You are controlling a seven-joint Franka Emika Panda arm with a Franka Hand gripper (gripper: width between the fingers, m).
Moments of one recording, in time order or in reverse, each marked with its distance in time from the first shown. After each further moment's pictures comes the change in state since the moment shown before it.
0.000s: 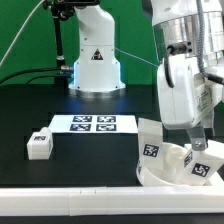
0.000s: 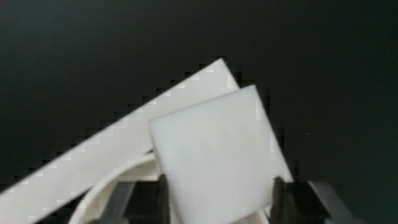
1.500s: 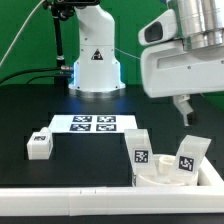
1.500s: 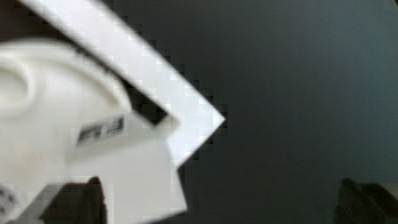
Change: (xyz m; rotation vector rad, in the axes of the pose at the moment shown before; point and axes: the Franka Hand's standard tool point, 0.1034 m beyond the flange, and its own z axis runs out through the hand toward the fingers) arm -0.017 0.003 -0.027 -0.020 -0.009 -1.570
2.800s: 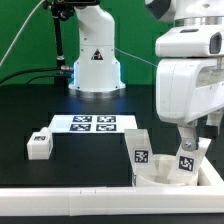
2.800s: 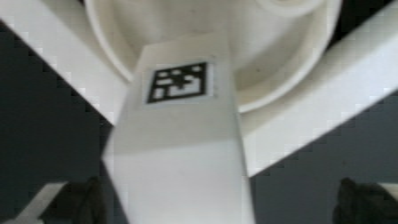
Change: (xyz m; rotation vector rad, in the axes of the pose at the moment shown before) arm -0.008 0.025 0.027 -0.180 -0.093 -1.483
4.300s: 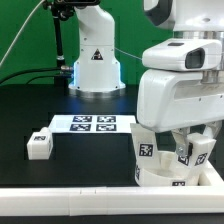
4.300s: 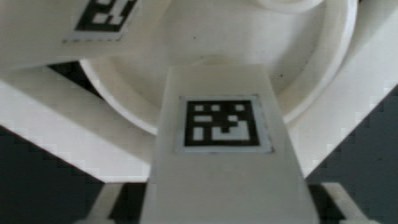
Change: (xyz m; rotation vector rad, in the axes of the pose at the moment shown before) arm -0.007 0.005 0.016 -0.003 -0.033 0.438
